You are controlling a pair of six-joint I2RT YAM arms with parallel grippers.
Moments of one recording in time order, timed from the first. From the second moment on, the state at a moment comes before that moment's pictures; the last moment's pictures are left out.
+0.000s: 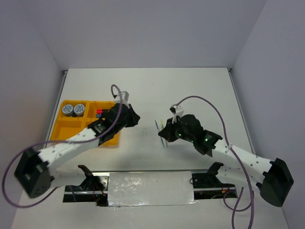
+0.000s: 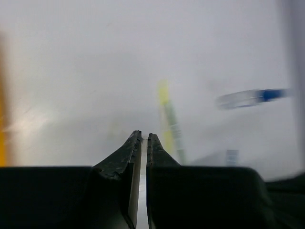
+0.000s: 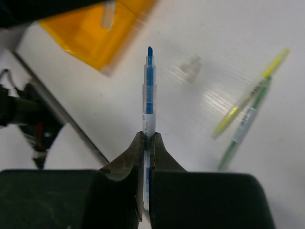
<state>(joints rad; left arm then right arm) -0.72 1.27 0.83 -0.22 -0.27 -0.74 0.79 1.00 0.63 -0.16 -0.08 0.47</state>
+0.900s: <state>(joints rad) -0.72 0.92 0.57 0.67 0.14 -0.79 0.88 0.84 0.43 0.51 -0.29 0.64</state>
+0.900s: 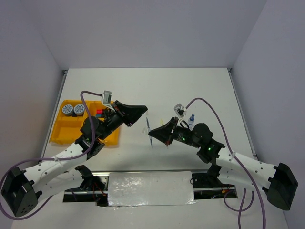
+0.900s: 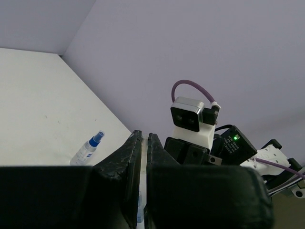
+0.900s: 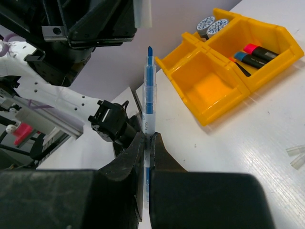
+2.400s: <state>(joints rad) -0.72 0.95 0.53 0.78 0.22 -0.84 0.88 0.81 0.55 0.34 -0.22 0.48</state>
